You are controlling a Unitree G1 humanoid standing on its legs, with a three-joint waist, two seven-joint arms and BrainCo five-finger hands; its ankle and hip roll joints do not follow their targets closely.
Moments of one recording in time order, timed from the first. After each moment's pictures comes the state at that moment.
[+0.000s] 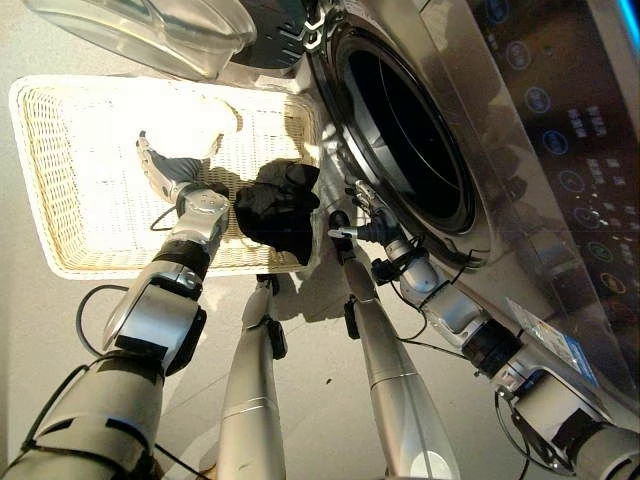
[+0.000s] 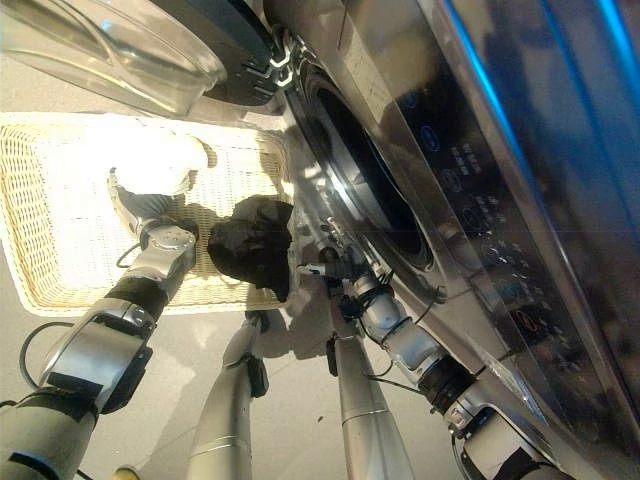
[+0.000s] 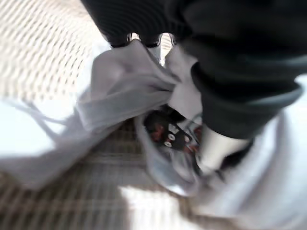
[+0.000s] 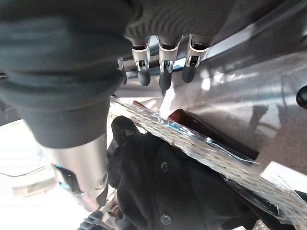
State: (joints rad) left arm -1.11 0.47 -0.29 1.09 -0.56 -0.18 0.87; right arm -0.65 -0.40 0.62 0.31 0.35 -0.15 -0.26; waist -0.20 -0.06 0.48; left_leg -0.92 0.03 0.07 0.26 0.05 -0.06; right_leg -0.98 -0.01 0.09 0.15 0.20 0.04
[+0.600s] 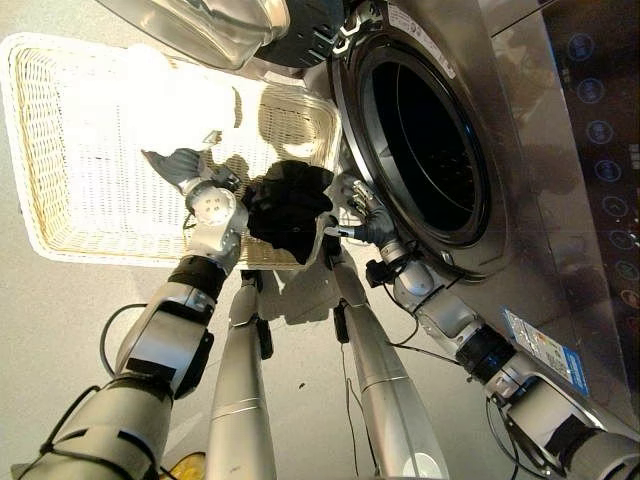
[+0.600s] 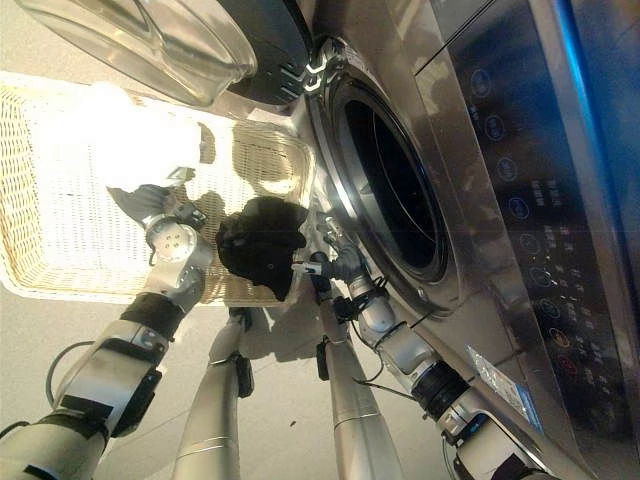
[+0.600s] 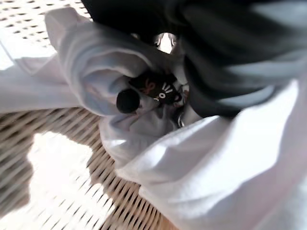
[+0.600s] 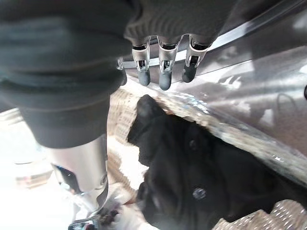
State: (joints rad) left arm -0.91 0.37 -0.28 0.75 -0.60 -0.46 0.96; right arm -0.61 -0.34 0.59 0.28 0.37 -0.18 -0.27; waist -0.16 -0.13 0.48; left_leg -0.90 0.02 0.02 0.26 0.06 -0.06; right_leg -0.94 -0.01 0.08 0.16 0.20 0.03
